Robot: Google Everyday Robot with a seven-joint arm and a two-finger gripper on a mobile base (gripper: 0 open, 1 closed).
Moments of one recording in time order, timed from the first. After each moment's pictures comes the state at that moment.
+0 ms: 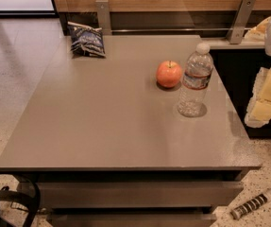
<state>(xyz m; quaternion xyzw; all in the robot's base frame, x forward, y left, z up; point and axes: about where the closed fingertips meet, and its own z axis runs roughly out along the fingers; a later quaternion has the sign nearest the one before) 0.438 -0.214 0.985 -0.60 0.78 -0.04 0.17</state>
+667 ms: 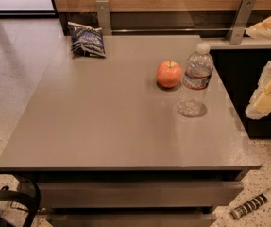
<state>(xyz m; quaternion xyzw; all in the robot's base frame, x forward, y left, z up) 0.454 -0.222 0.985 -0.60 0.76 0.02 0.25</state>
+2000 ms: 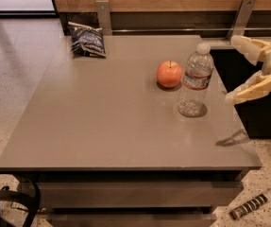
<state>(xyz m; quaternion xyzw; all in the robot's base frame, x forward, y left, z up) 0.519 -0.211 0.958 -0.48 0.60 0.31 0.56</state>
